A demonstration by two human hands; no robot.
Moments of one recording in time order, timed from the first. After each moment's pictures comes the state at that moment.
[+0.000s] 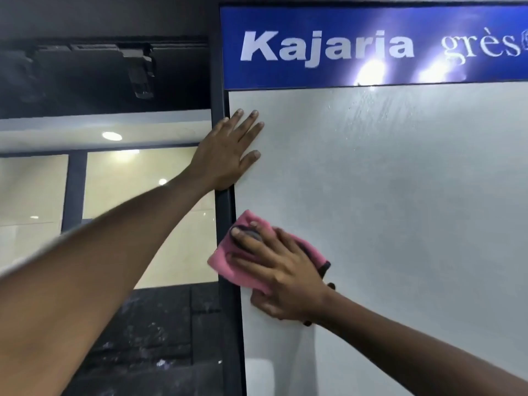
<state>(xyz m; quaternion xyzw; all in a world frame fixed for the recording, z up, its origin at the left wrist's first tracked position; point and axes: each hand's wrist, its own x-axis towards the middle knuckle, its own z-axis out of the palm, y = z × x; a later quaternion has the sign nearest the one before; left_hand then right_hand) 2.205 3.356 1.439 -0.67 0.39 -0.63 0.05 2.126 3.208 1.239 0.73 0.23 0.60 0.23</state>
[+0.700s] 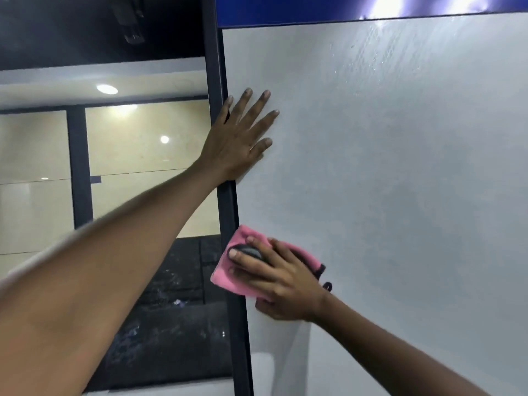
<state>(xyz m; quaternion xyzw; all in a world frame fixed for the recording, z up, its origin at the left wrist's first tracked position) 2.191 3.343 1.361 -0.66 0.41 -0.63 0.02 2.118 3.215 1.135 0.74 0.29 0.55 0.27</state>
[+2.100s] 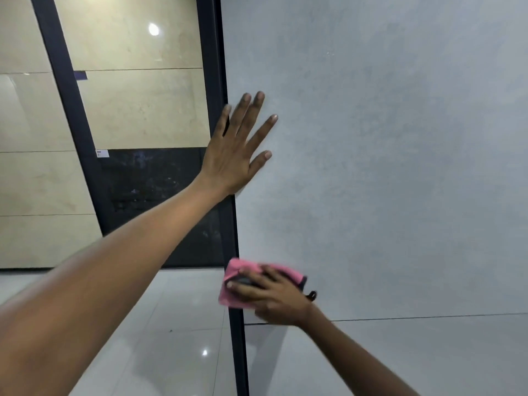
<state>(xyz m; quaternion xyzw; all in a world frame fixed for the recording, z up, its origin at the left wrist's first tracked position) 2.181 3.342 1.152 -0.69 0.40 -0.60 0.01 2.096 3.208 0.905 0.82 0.33 0.41 0.23</state>
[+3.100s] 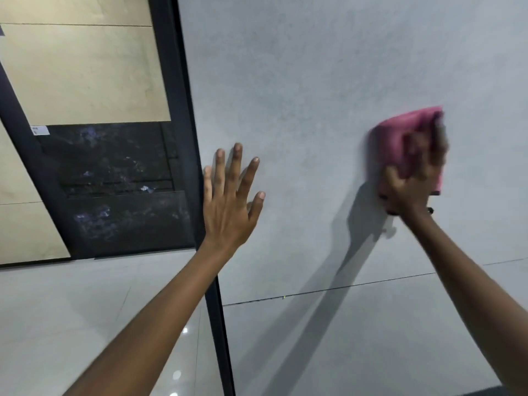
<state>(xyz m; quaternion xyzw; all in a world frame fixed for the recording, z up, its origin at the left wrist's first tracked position) 2.159 3.298 1.004 -0.71 0.38 -0.55 -0.21 2.013 2.993 1.041 0.71 -0.05 0.70 -0.07</state>
